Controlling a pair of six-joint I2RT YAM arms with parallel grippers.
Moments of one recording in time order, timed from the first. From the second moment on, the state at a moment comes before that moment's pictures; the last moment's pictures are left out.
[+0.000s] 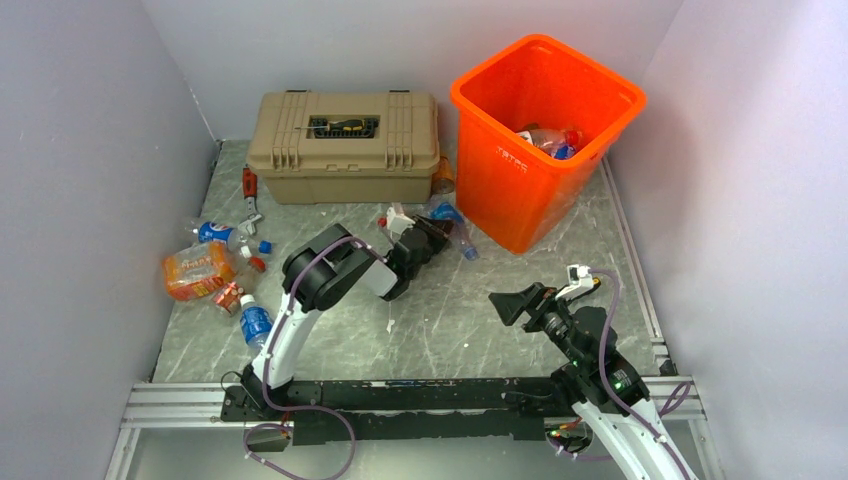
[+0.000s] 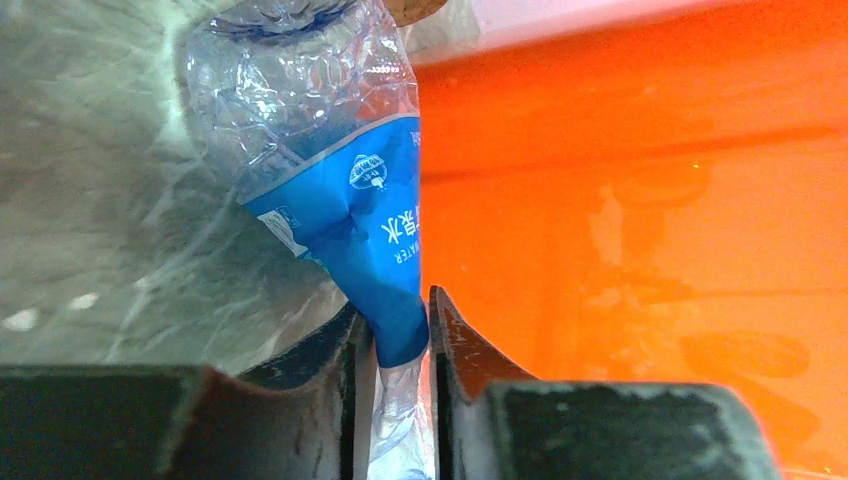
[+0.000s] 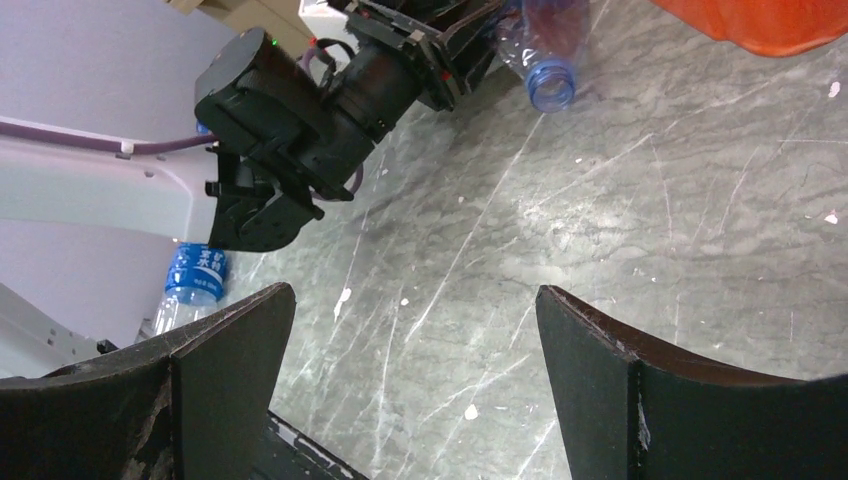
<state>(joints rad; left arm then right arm) -0.79 2.26 1.08 1.01 -0.36 -1.35 0.51 0.01 0.25 -0.44 0.00 0.73</state>
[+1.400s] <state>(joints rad) -1.15 0.79 0.48 0.05 -0.11 1.17 0.51 0.58 0.73 -0.27 -0.58 0.68</state>
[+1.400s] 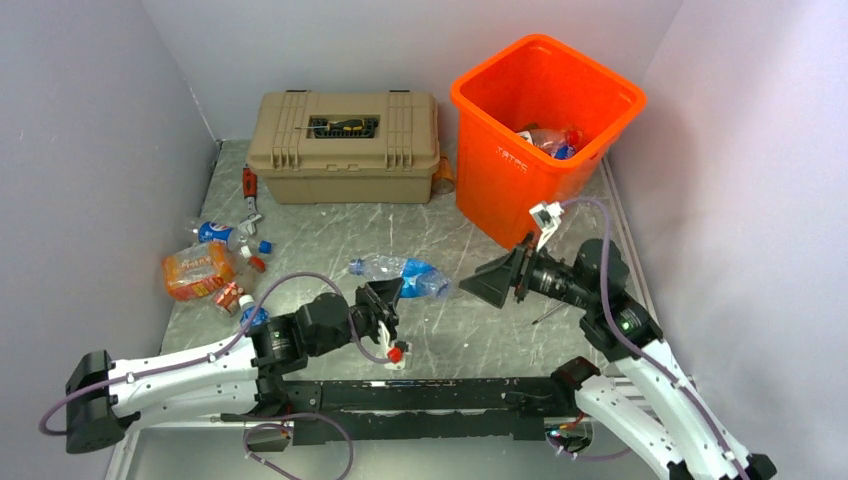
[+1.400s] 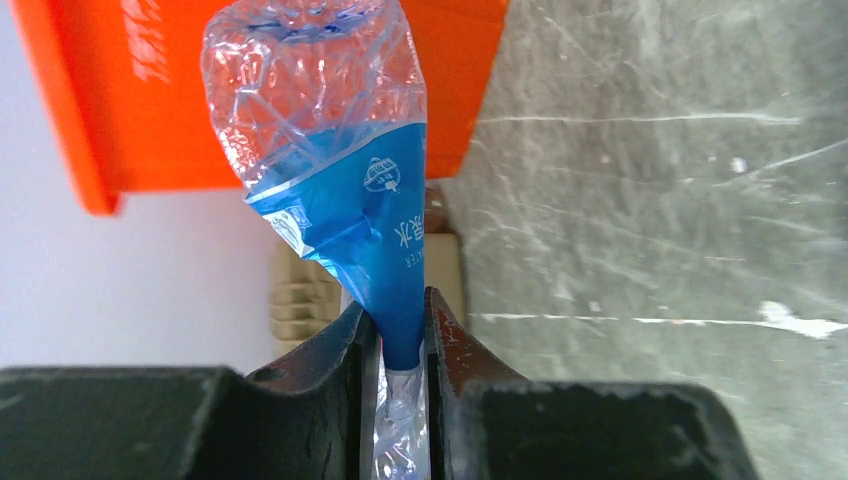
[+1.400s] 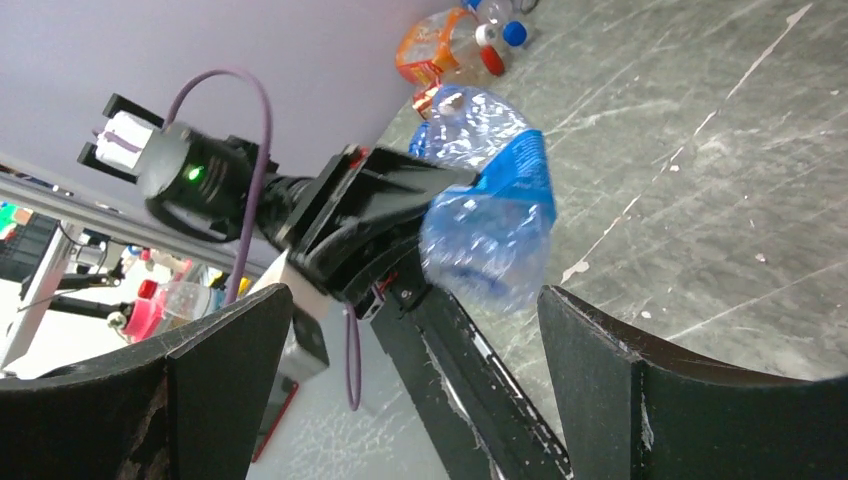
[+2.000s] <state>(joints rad) -1.52 0.78 0.48 -0.02 -0.41 1.51 0.65 1.06 0.95 -0.52 -0.70 0.49</state>
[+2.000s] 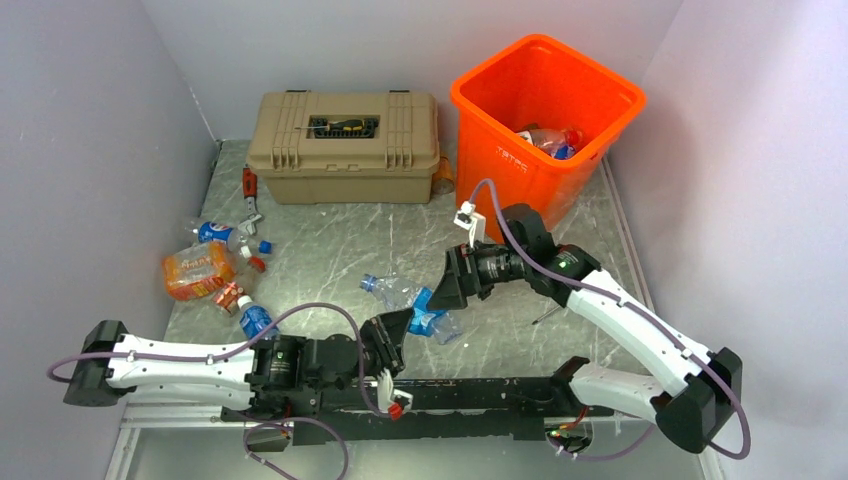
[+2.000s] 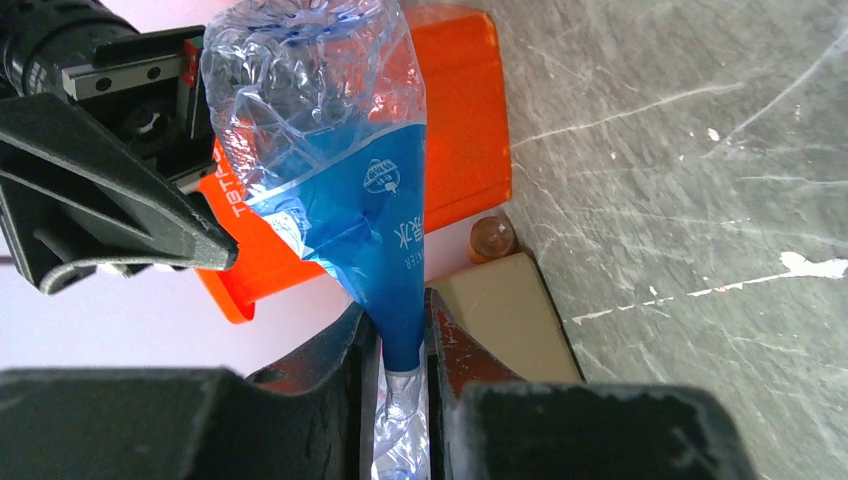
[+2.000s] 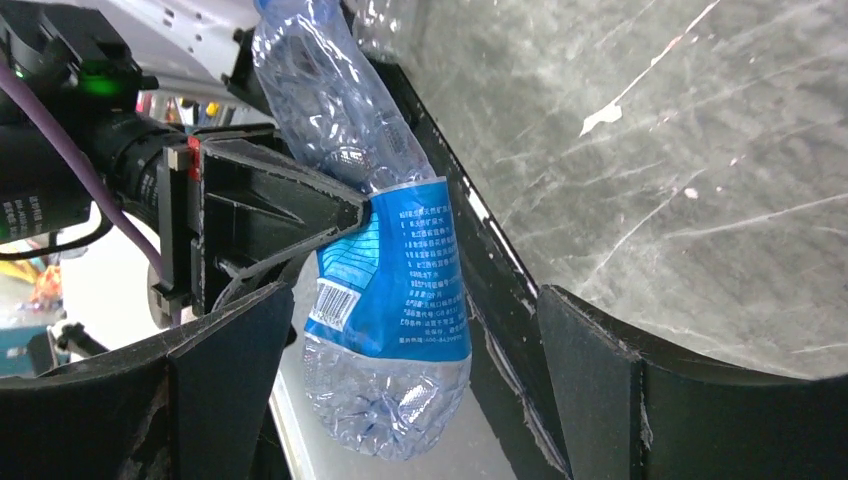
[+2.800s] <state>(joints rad) -1.68 0.84 0.49 -0.05 -0.52 1.55 0.69 1.03 0.66 -0.05 -0.81 0.78</state>
